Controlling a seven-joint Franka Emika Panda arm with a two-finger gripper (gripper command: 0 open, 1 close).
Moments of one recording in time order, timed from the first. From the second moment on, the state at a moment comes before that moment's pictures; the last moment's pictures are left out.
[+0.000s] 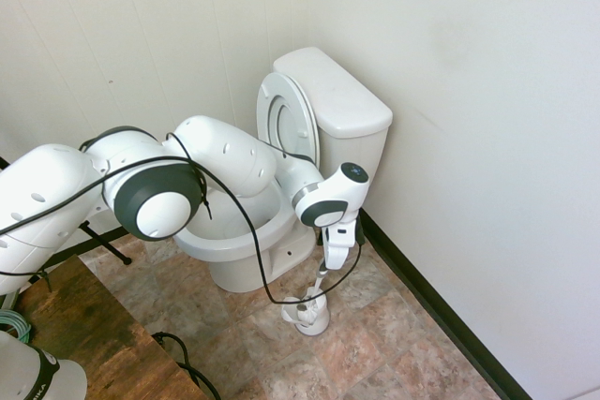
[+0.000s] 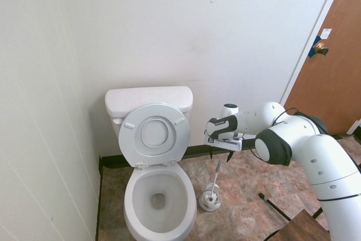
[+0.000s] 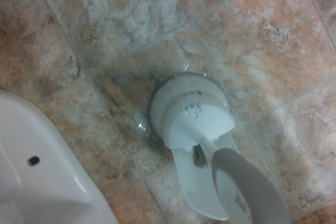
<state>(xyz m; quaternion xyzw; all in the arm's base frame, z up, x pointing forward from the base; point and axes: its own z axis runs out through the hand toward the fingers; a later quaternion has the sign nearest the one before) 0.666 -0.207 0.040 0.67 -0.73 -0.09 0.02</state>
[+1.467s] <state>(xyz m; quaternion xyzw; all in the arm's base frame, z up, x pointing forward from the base) 0.683 -0.212 -0.007 0.66 -0.74 -0.11 0.02</state>
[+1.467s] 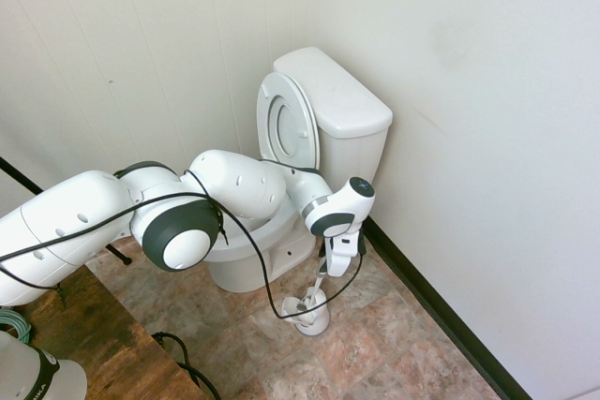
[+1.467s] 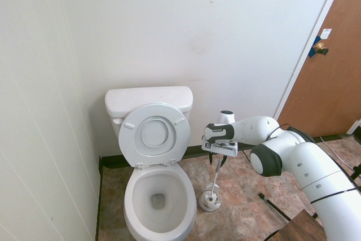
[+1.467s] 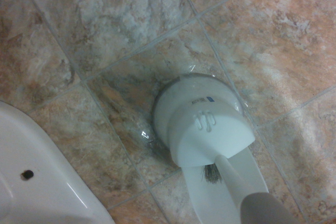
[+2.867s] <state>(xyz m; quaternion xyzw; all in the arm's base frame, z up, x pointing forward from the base) 0.631 -0.209 0.047 0.74 -0.67 -0.08 0.04</state>
